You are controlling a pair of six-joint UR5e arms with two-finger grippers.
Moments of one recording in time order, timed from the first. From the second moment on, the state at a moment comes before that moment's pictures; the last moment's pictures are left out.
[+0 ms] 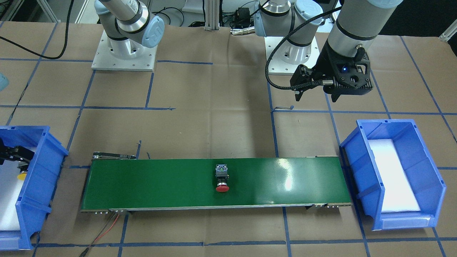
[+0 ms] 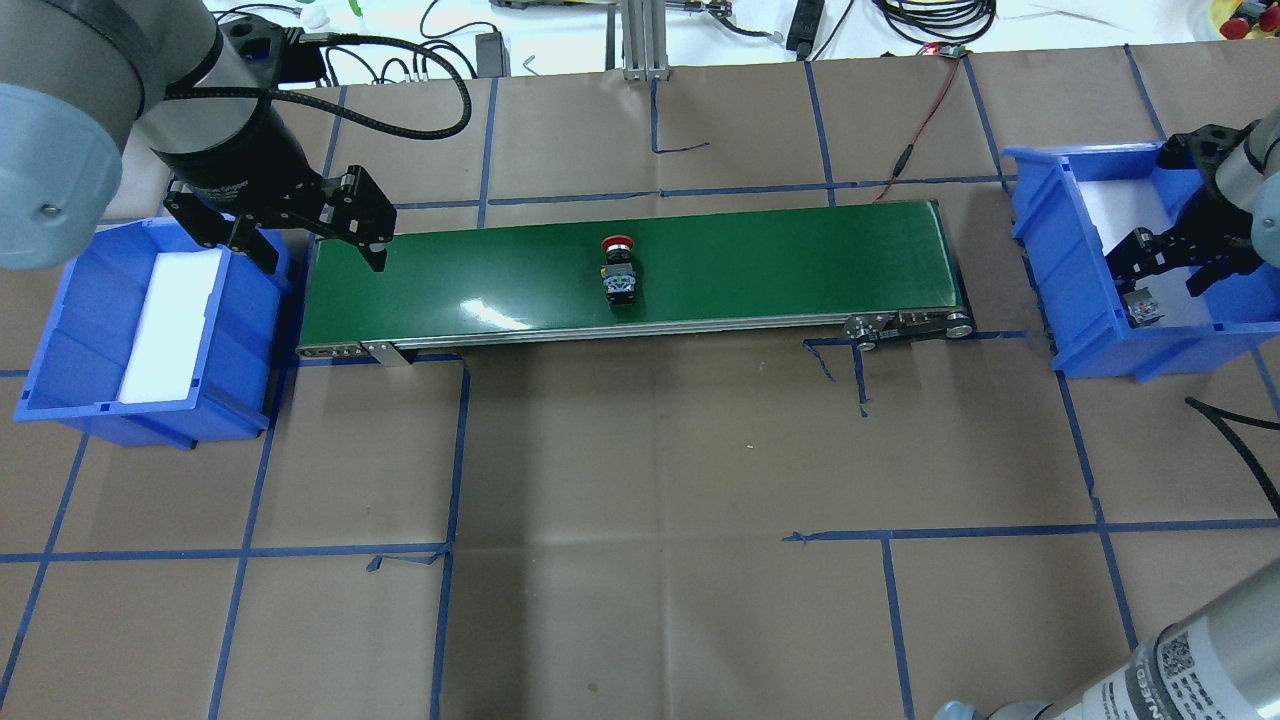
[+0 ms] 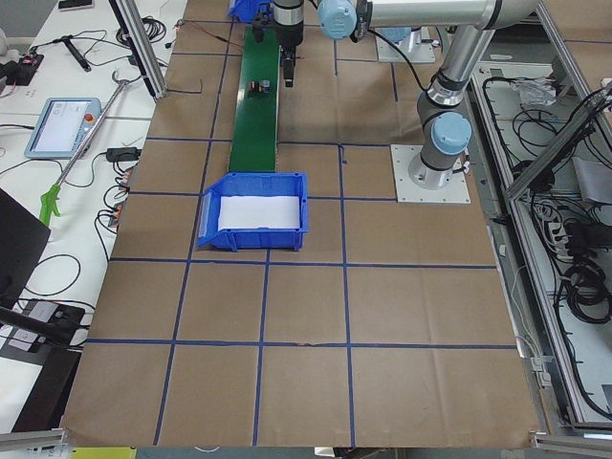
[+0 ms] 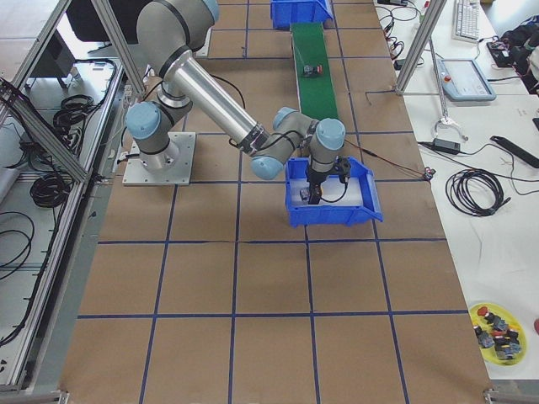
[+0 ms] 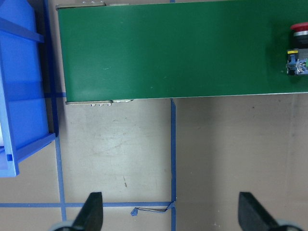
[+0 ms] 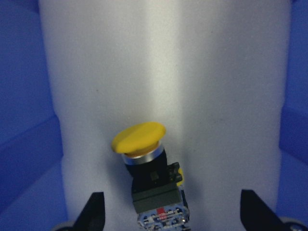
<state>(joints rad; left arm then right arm) -1.53 -1.56 -1.62 -1.53 1.58 0.06 1.02 -1.16 1.72 -2.11 -1.60 -0.52</state>
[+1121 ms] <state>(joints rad) -1.53 -1.56 -1.62 -1.53 1.58 0.06 1.19 -1.40 1.39 -1.70 -1.50 -0.25</state>
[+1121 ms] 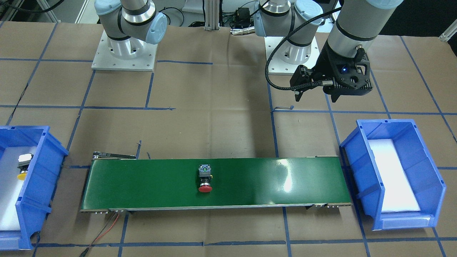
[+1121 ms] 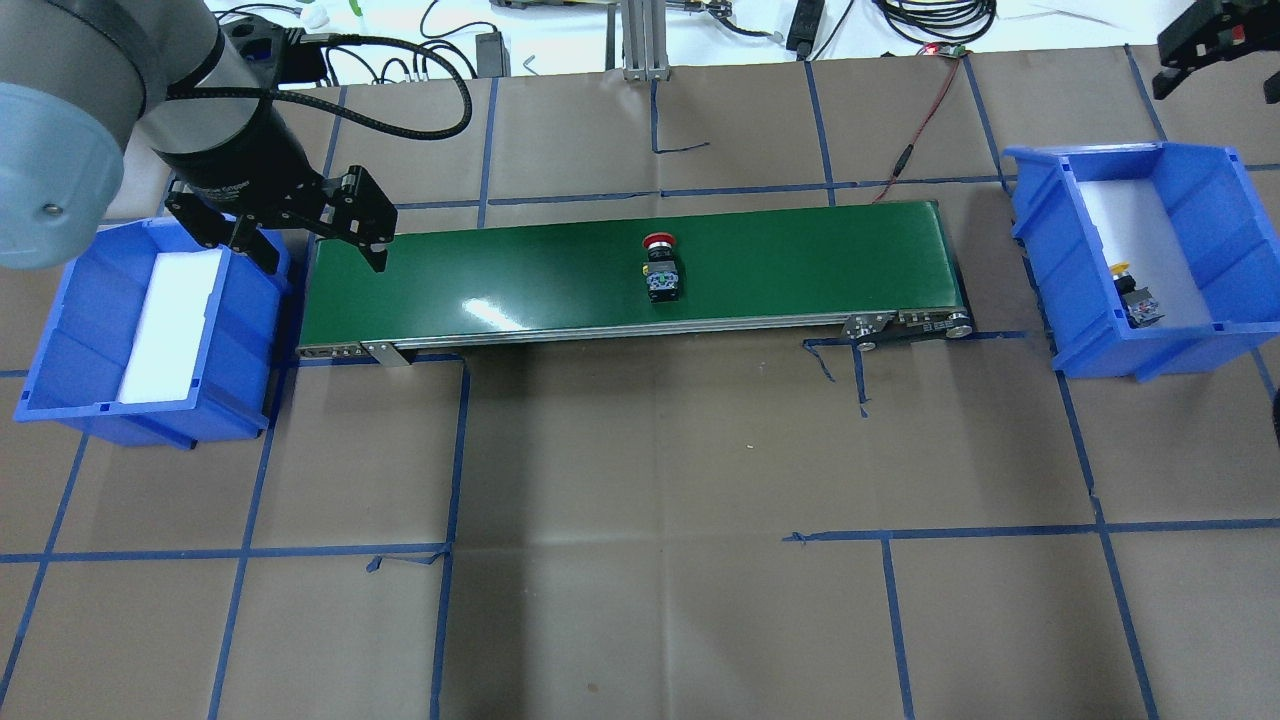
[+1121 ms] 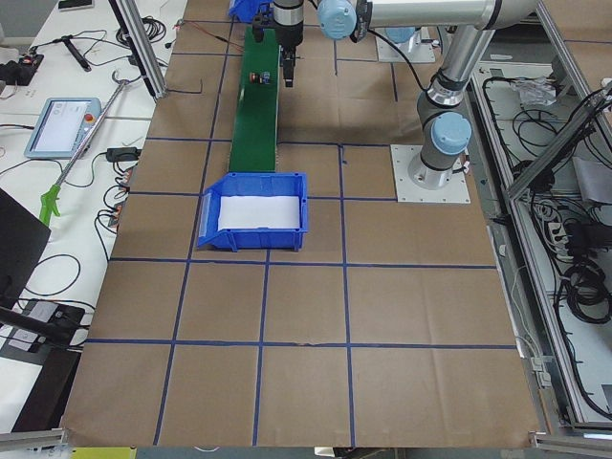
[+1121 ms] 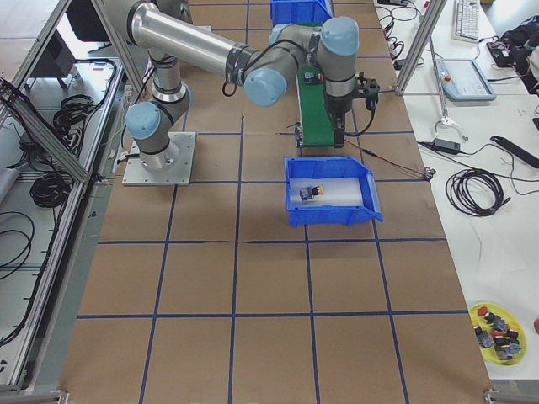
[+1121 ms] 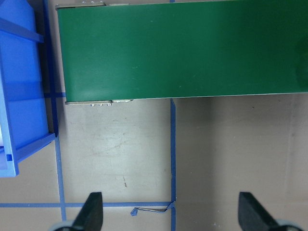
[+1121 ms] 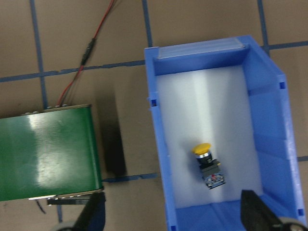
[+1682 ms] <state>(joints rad) -1.53 -1.57 -1.62 -1.53 1.58 0.06 1.46 -1.44 1.41 -1.64 -1.59 -0.04</state>
